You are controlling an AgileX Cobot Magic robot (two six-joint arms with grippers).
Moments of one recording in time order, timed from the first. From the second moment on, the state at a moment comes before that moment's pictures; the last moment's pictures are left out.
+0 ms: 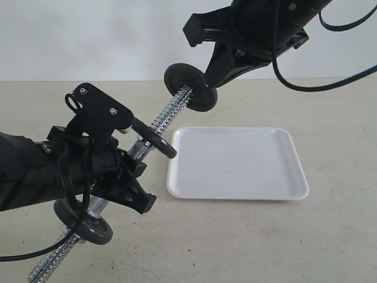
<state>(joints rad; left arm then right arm) -0.77 1.47 -0.64 -1.37 -0.24 1.39 0.50 1.56 -1.47 0.40 1.05 -0.17</state>
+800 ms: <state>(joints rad) -0.77 1.47 -0.64 -1.32 -0.22 1.39 0.50 1.56 -1.47 0.28 0.95 -0.21</state>
